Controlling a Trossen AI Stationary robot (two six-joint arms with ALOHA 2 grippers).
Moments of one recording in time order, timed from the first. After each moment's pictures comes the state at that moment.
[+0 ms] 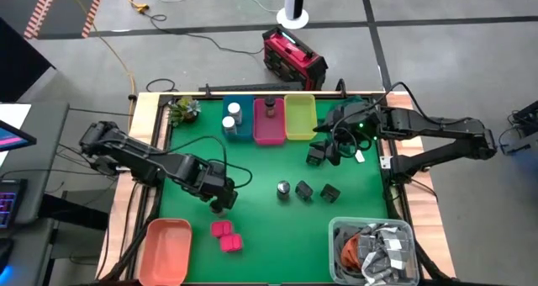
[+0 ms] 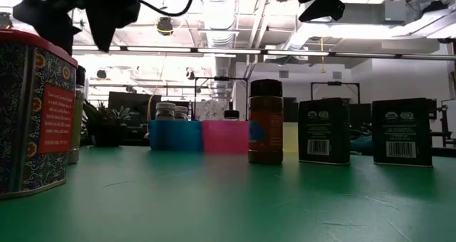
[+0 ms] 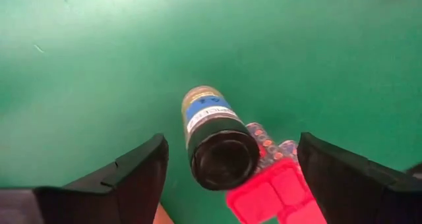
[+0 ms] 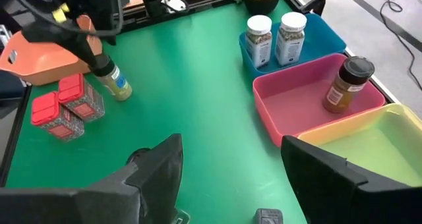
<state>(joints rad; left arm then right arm) -0.33 1.44 1.20 -1.04 -0.01 -1.49 -0.09 1.09 1.13 -0.63 0.08 0.18</state>
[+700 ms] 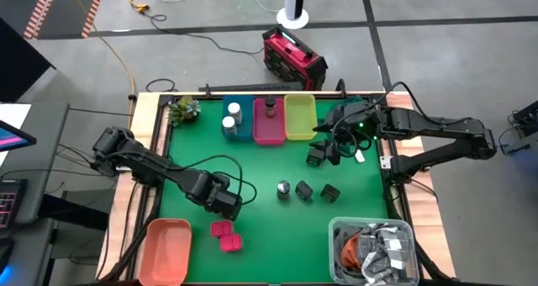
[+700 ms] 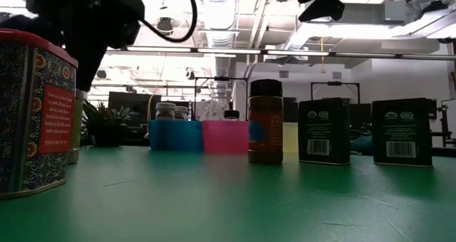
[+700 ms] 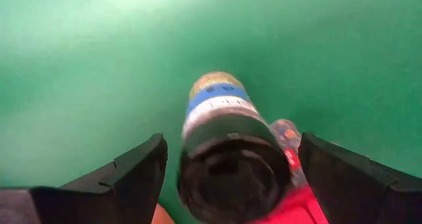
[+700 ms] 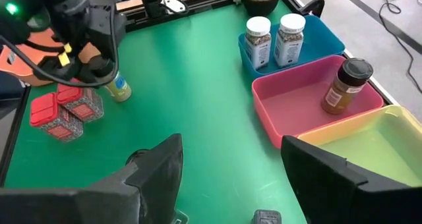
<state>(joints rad) -0.39 1.61 1.20 -1.02 0.00 -1.52 -0.09 1.09 1.13 -0.62 0.08 0.18</state>
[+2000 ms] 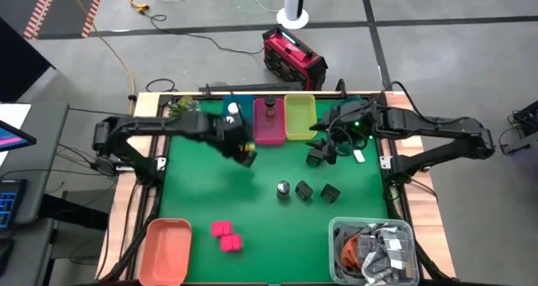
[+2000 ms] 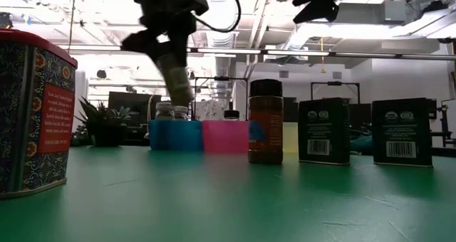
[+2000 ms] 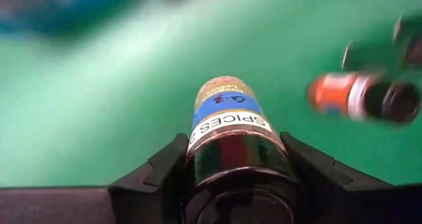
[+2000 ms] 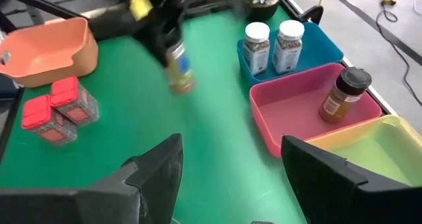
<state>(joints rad) 0.12 1.54 1.38 -0.98 -0.03 -0.87 -0.10 1.12 1.13 -0.59 0.08 0.15</state>
